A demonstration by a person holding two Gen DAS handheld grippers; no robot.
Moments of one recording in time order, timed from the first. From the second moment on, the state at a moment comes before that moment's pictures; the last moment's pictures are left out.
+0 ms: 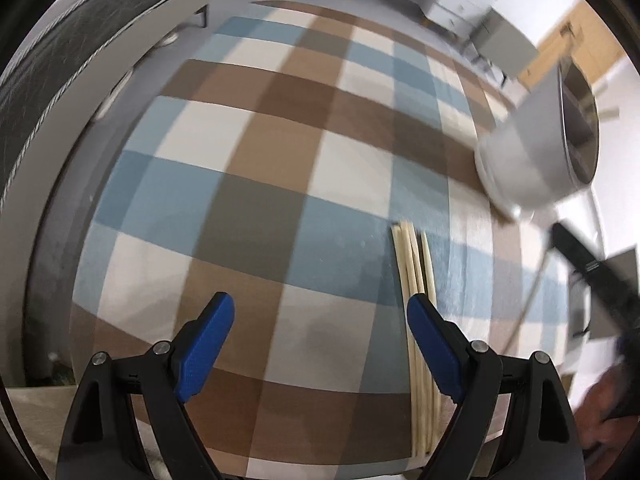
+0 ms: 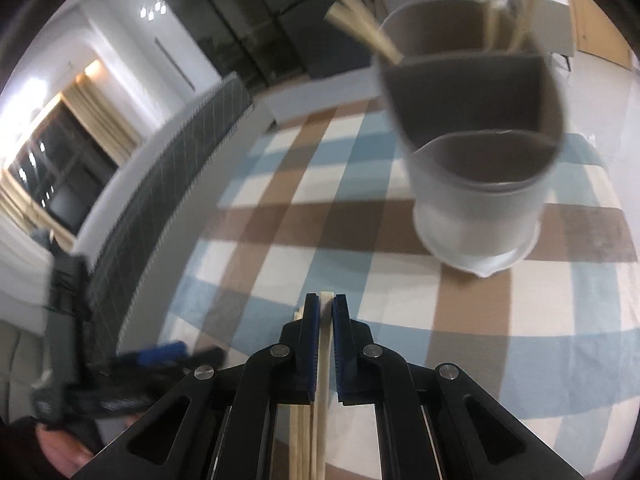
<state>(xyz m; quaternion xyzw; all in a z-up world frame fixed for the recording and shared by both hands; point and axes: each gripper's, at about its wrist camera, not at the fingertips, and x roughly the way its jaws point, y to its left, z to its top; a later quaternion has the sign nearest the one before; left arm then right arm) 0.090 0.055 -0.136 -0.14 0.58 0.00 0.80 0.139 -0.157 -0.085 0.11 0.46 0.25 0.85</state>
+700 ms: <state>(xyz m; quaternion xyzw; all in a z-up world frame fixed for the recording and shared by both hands) 0.081 0.029 -0.160 -0.06 0.60 0.03 0.80 0.123 -0.208 -0.066 0.17 0.40 0.23 0.87</state>
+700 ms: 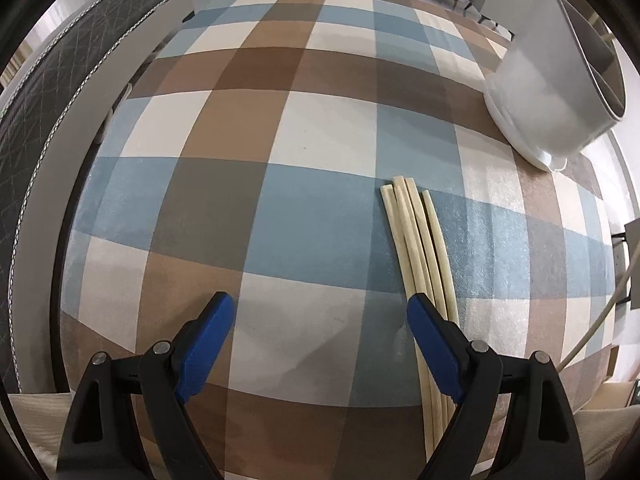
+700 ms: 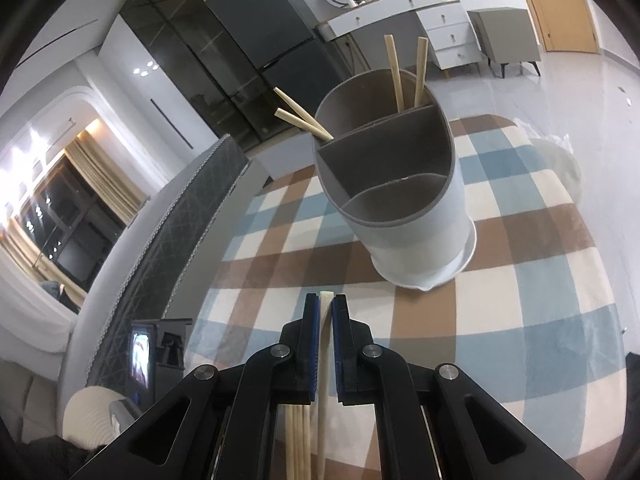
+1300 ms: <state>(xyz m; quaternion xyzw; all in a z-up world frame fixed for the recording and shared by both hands) 0.117 0.015 -0.160 -0.04 0.62 0.06 0.78 0.124 -0.212 -0.049 0.19 0.37 0.24 0.87</state>
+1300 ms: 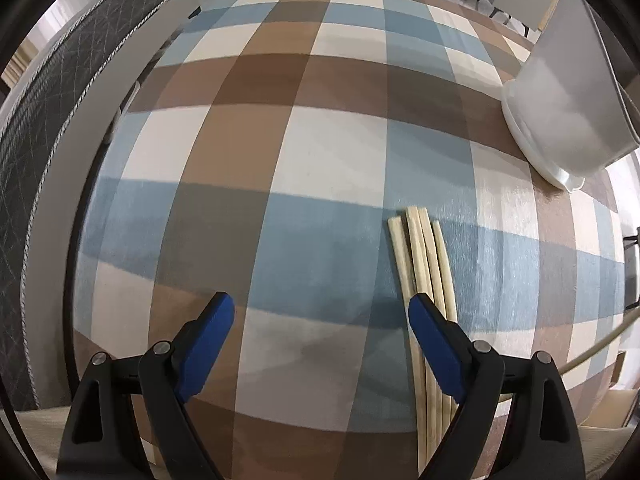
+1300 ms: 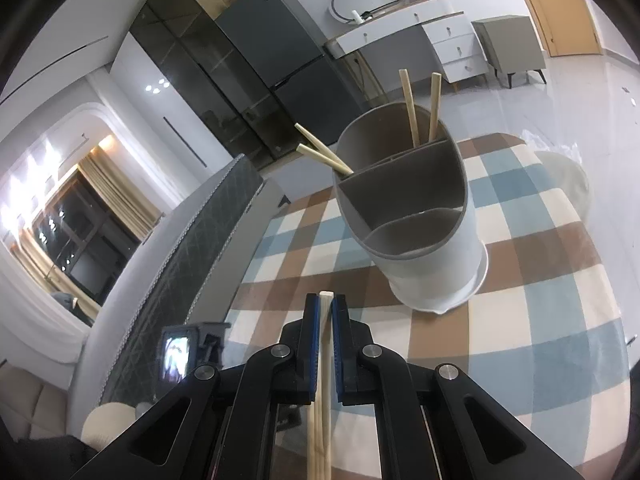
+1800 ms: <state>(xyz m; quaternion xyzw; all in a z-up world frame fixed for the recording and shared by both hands) 0.150 -0.017 -0.157 -0.03 0.65 0.03 0.76 0.123 -0.221 -0.039 0.21 0.36 0.25 0.87</state>
